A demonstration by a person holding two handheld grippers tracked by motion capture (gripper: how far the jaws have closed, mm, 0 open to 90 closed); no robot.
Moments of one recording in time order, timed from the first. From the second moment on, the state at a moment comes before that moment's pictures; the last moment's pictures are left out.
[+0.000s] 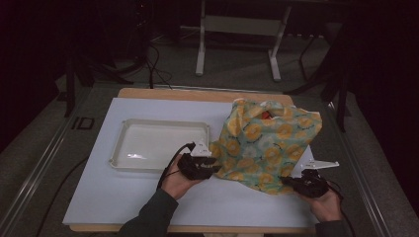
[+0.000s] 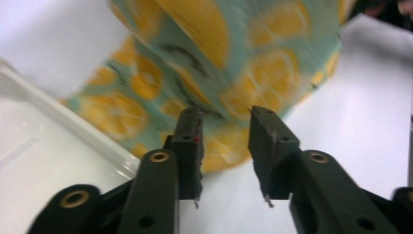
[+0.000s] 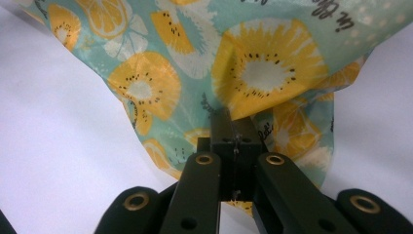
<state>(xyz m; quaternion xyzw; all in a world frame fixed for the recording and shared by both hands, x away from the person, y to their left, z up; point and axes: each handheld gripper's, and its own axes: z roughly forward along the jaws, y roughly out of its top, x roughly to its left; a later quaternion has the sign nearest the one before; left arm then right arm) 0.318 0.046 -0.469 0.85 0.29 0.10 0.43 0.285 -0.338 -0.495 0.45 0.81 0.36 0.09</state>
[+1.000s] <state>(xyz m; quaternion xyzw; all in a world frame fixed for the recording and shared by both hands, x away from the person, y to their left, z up) 0.356 0.020 -0.438 0.83 0.23 0.10 0.49 0.284 -0.339 -0.492 0.45 0.81 0.36 0.09</state>
